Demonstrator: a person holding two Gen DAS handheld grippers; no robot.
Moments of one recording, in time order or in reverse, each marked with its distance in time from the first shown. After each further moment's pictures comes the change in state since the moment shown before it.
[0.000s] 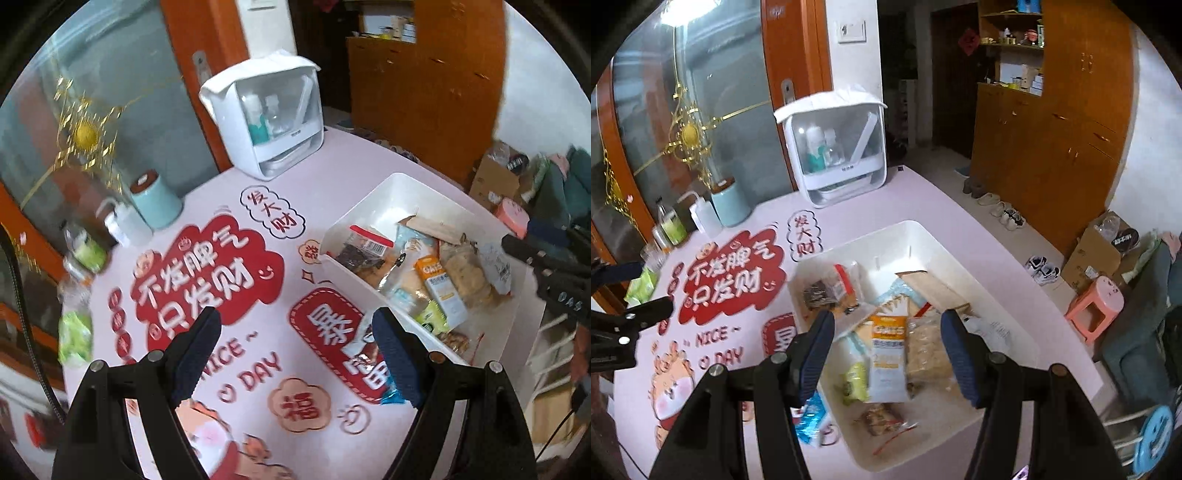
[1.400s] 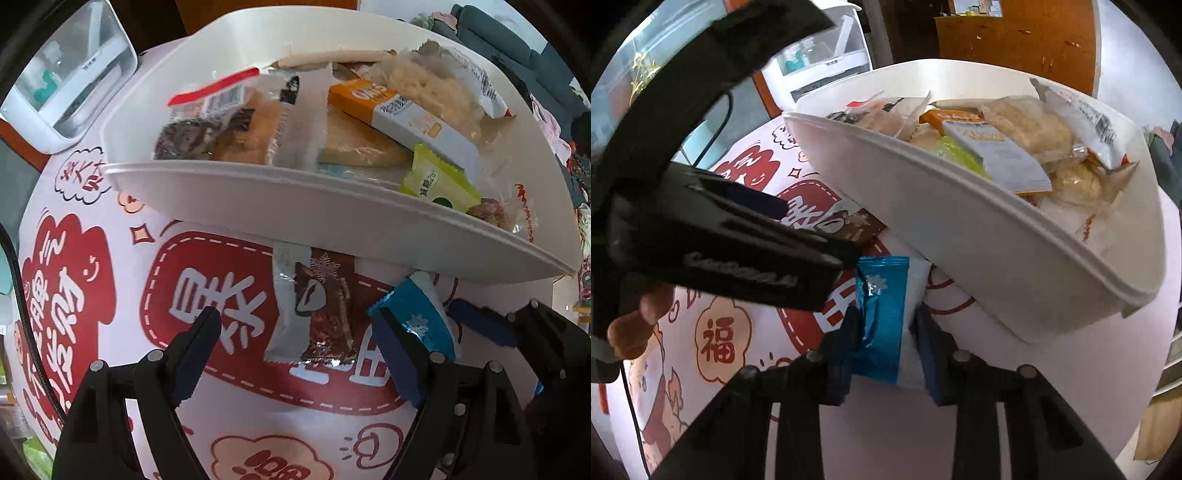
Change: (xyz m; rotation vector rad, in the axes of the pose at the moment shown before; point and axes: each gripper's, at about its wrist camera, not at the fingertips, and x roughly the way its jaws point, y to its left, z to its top) left arm 0.214 -0.093 -0.057 0.475 0.298 -0.361; right arm 0.130 0.081 -0.171 0.205 0.166 -0.047
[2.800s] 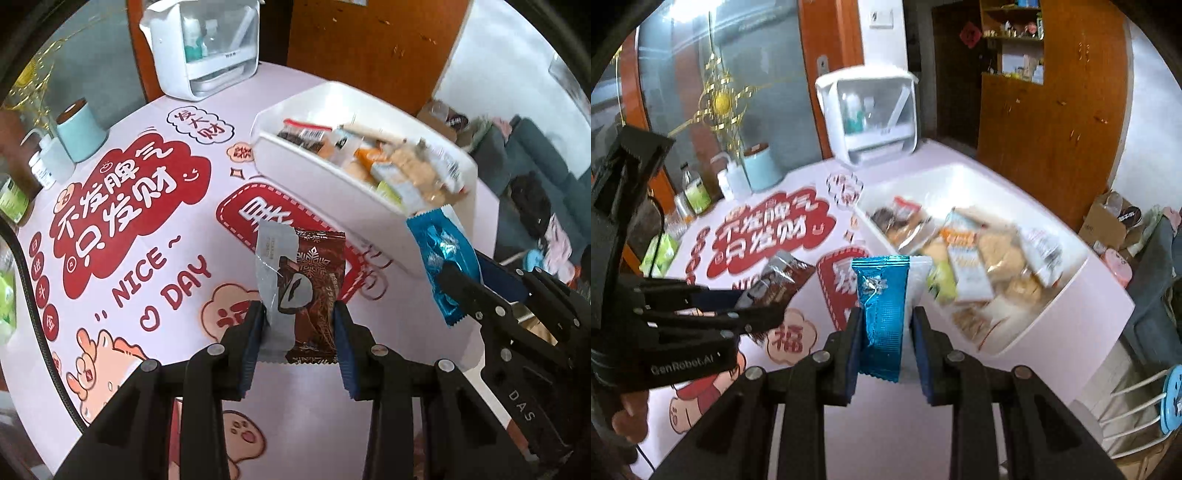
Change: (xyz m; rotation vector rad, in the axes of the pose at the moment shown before) left arm -0.164 -0.014 -0.120 -0.445 -0.202 0.009; right arm -0.165 0.003 0.044 -0.186 -0.168 0.053
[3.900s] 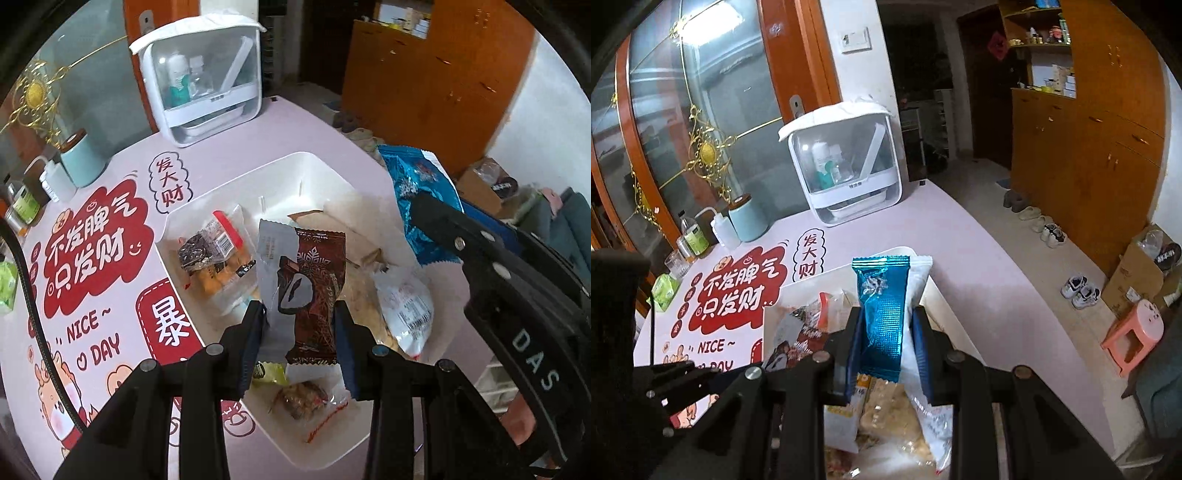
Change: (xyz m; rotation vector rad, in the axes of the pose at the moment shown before) left arm 0.067 -0.165 0.166 -0.225 -0.078 0.182; right arm 0.105 -0.168 0.143 -0.078 -0.033 0.196
